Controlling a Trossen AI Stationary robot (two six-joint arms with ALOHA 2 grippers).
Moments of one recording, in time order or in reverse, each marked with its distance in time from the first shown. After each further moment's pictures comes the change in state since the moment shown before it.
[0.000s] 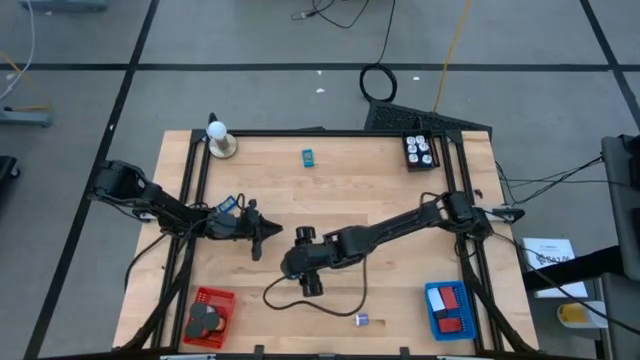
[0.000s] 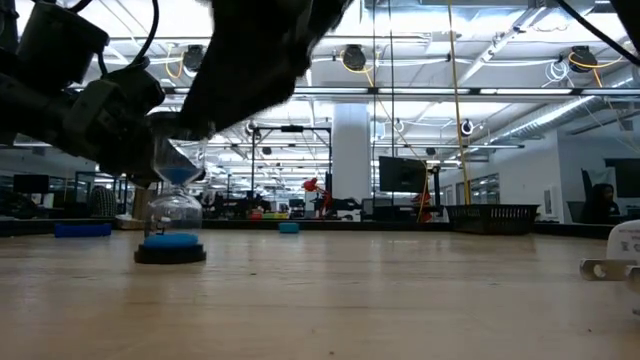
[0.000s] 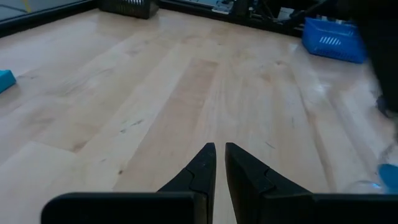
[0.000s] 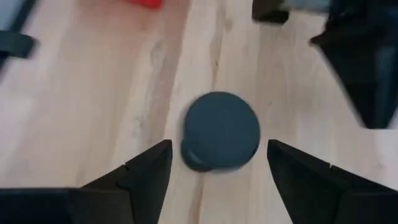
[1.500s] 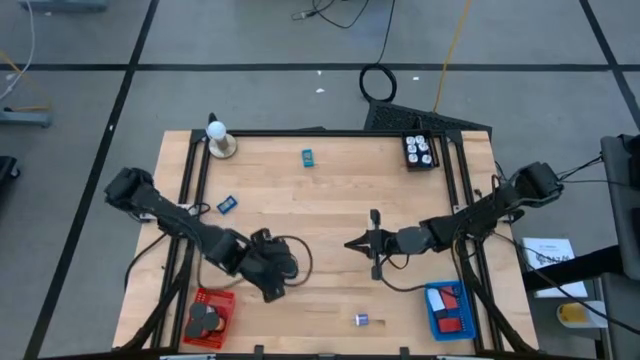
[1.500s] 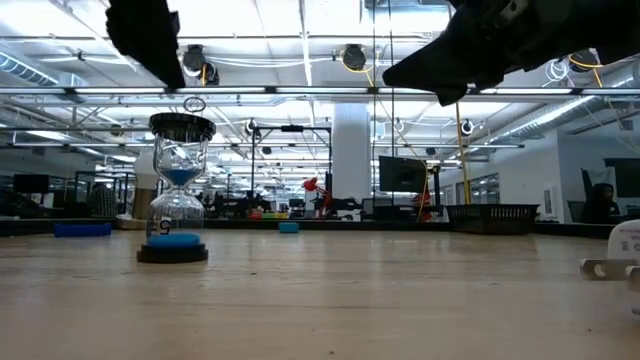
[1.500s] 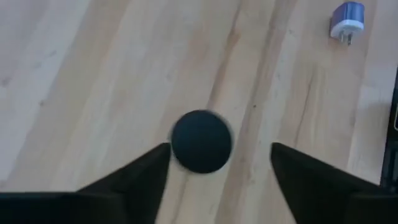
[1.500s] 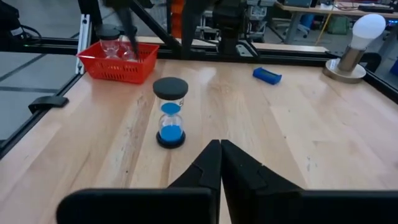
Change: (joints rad) left arm -0.271 0.149 1.115 -1.745 0.039 -0.473; right arm 0.089 -0.725 -1.221 1.085 0.256 0.000
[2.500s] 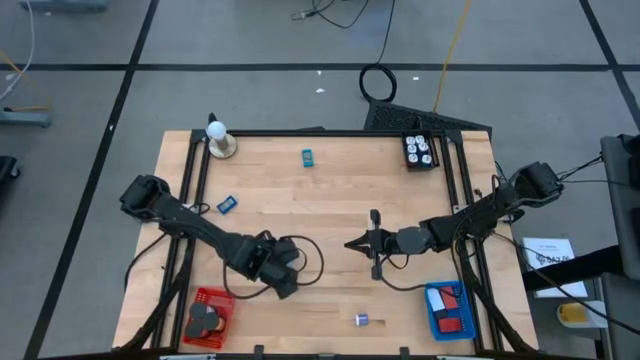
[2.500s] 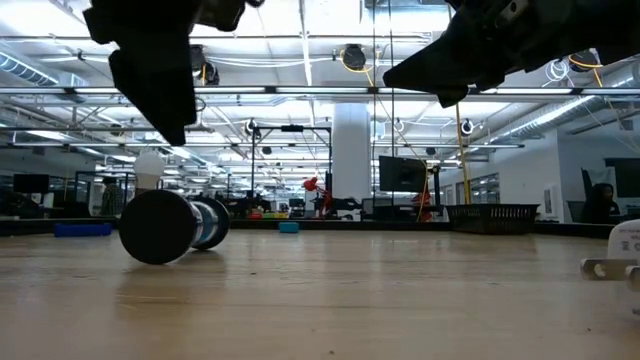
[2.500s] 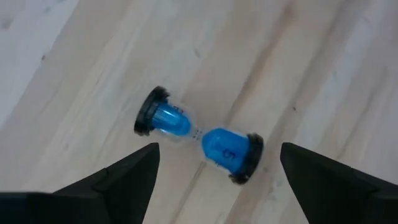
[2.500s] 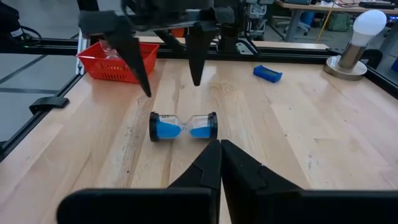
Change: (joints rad) left arm 0.030 0.162 0.052 -0.065 0.011 -0.169; right arm 0.001 0.000 0.000 -0.006 -0.001 0.015
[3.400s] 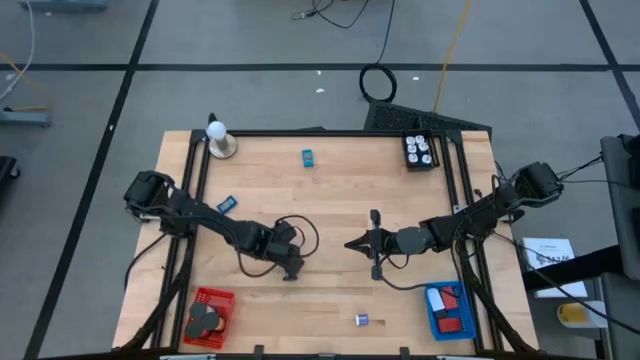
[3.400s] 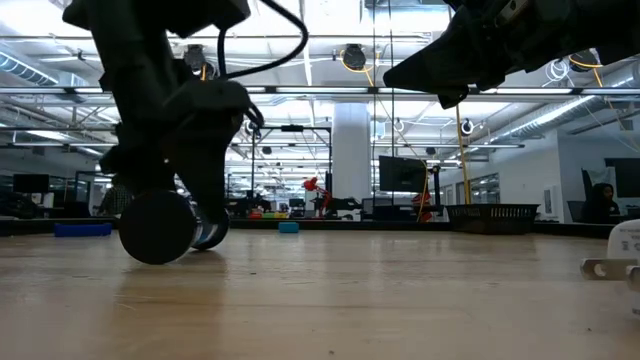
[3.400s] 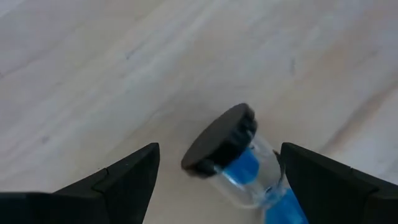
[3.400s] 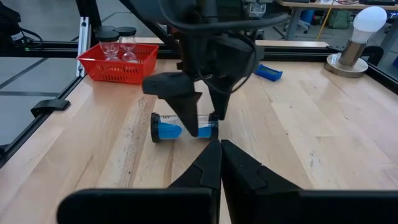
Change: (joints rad) left arm 0.154 0.001 -0.294 0.330 0.068 -0.218; right arm 0.000 0.000 0.000 -0.001 0.000 0.018
